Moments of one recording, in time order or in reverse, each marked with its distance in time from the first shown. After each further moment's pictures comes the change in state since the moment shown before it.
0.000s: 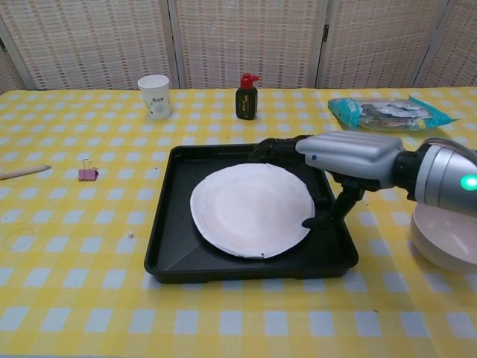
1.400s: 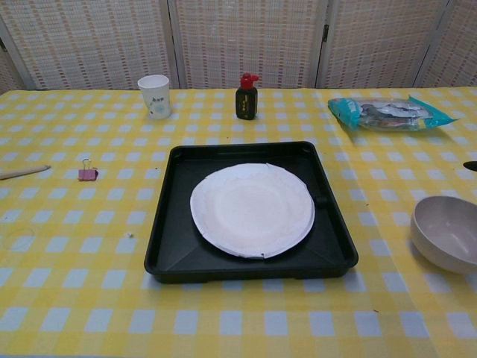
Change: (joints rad) left arm -0.020 0.008 0.042 -0.018 0.068 -0.045 -0.040; right arm -0.538 -0.127 -0.202 0.791 -0.315 0.676 0.511
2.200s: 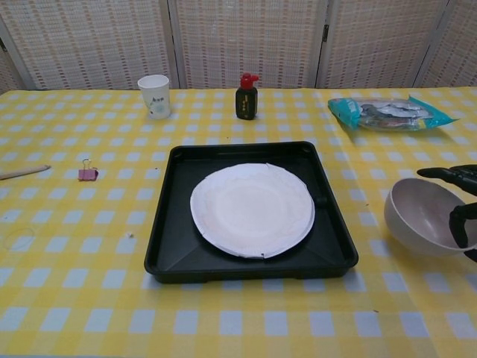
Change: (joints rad) left arm 0.000 0.007 0.002 0.024 0.025 0.019 -0.052; right arm 0.083 -0.045 0.021 0.032 -0.025 -0.100 -0.091
